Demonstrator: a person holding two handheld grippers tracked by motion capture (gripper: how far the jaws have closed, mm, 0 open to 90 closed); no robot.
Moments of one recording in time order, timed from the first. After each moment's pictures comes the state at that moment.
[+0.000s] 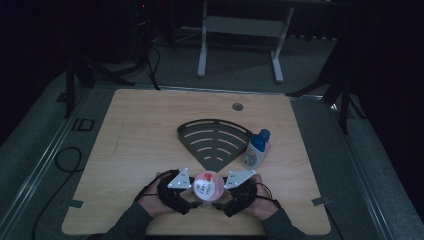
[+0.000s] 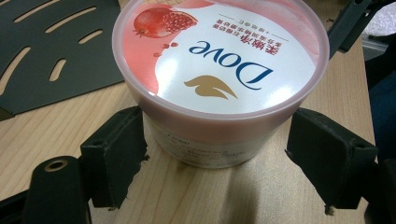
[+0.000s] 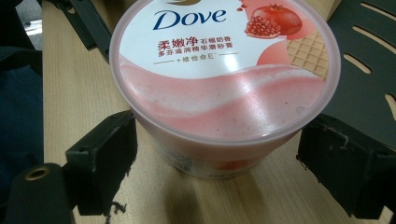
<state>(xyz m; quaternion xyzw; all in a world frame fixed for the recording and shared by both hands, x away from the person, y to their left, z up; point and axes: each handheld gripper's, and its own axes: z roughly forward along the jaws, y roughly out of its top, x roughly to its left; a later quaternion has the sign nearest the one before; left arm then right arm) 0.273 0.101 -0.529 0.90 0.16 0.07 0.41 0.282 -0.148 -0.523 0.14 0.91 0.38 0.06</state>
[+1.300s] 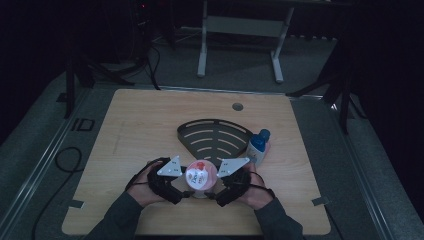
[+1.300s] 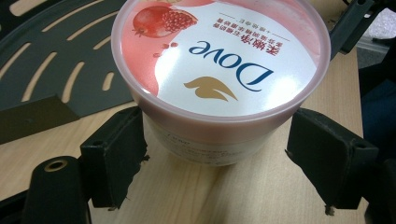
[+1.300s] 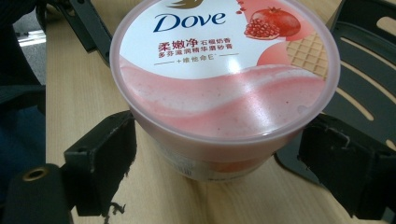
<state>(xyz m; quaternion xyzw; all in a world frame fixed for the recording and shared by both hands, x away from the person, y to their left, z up) 0.287 0.125 -0.490 0.90 0.16 0.08 0.40 0.297 -0.124 -0.487 0.13 0.91 0.39 0.08</state>
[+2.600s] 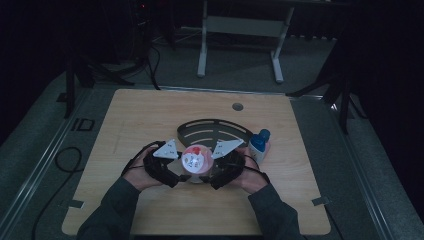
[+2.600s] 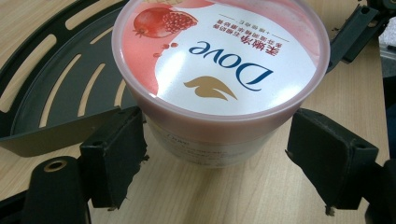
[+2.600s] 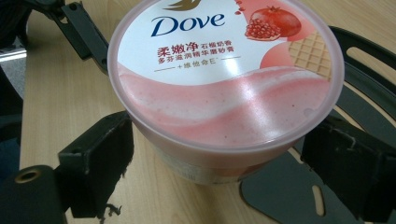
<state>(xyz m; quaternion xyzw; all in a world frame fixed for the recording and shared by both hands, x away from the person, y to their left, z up) 0.319 0.137 -0.467 0.90 0.18 0.09 0.40 0.333 -0.106 -0.465 0.14 0.91 0.39 0.08</state>
